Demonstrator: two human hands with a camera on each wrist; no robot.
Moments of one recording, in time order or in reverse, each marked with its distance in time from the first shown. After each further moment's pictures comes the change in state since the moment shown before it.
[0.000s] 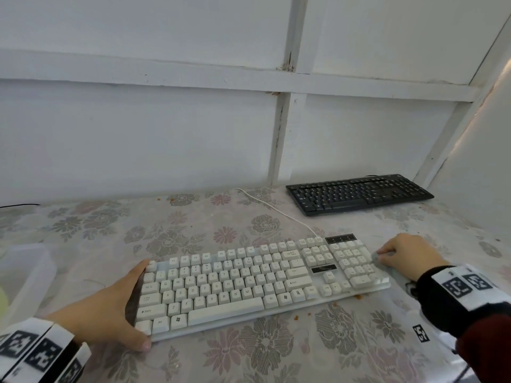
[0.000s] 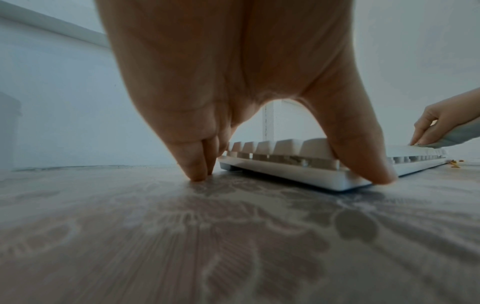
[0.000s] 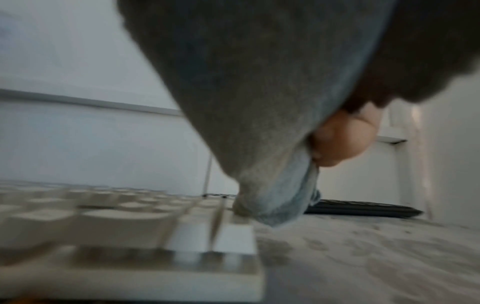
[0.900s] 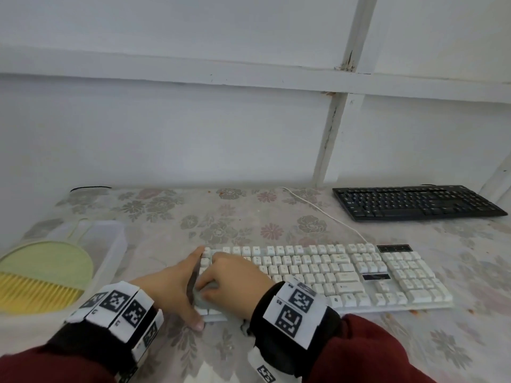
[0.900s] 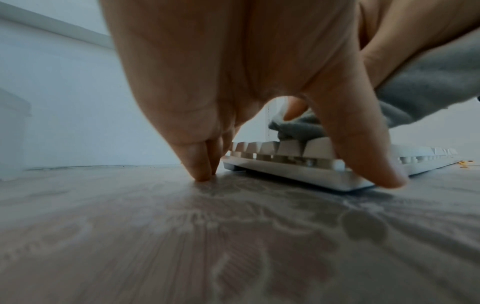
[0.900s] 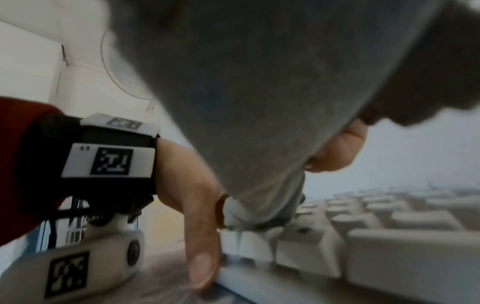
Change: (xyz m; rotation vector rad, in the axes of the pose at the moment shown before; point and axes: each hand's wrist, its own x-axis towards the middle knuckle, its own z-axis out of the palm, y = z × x) left_hand -0.006 0.009 -0.001 0.041 -0.039 0.002; right_hand -0.121 -0.292 0.088 0.155 -0.293 -1.038
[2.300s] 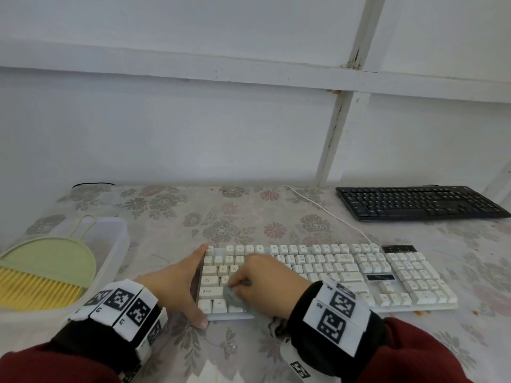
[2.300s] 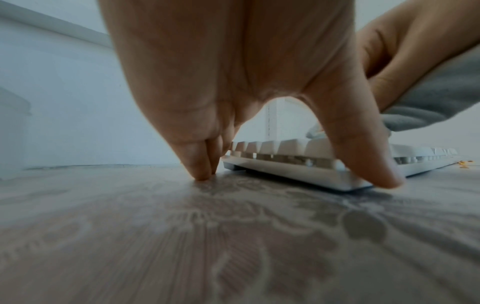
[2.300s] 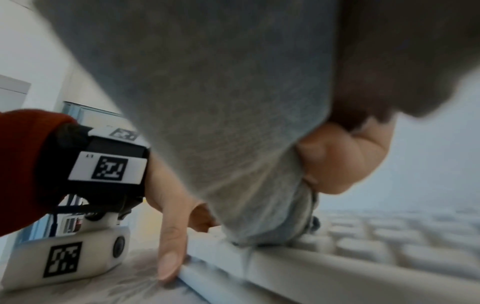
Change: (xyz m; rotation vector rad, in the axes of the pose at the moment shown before) left_hand 0.000 0.000 -0.001 0.010 0.009 -0.049; right_hand -0.022 0.024 -0.011 0.046 -0.016 0.089
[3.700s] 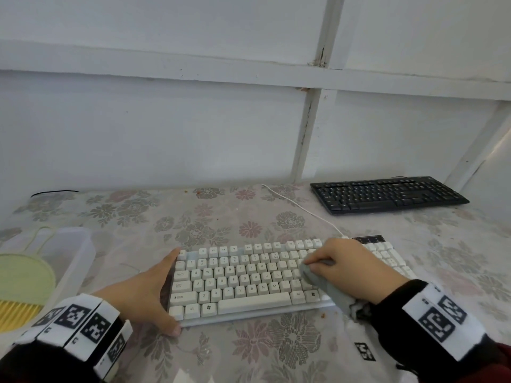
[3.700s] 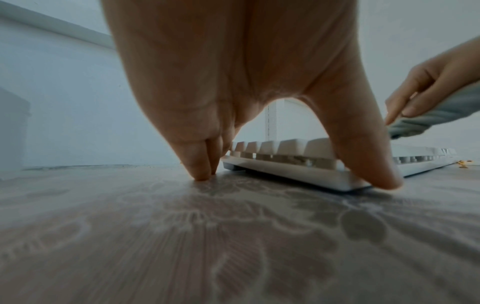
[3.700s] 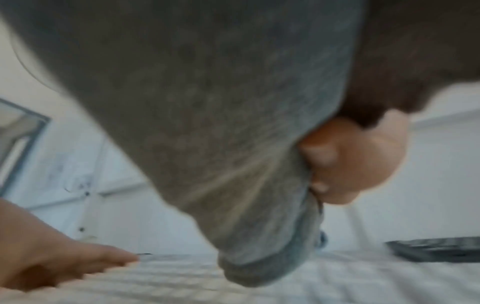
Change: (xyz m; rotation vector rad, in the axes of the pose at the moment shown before) left_hand -0.001 0.002 0.000 0.001 -0.024 0.000; right_hand -0.091 0.083 -0.070 -0.107 0.162 0.364
